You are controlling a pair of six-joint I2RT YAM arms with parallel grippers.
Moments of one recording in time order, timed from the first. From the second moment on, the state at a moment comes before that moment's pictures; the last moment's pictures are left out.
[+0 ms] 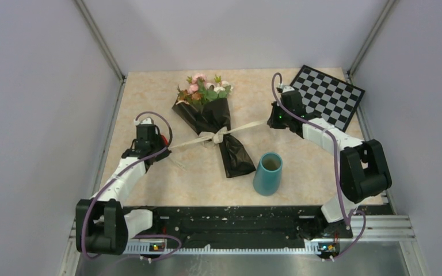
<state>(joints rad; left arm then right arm) -0.06 1.14 0.63 -0.31 -0.02 -0.50 0.36 1.60 1.06 -0.18 -0.04 0.35</state>
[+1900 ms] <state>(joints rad) 0.09 1.08 0.61 -0.35 0.02 -0.49 0.18 1.50 1.05 -0.23 -0.03 0.32</state>
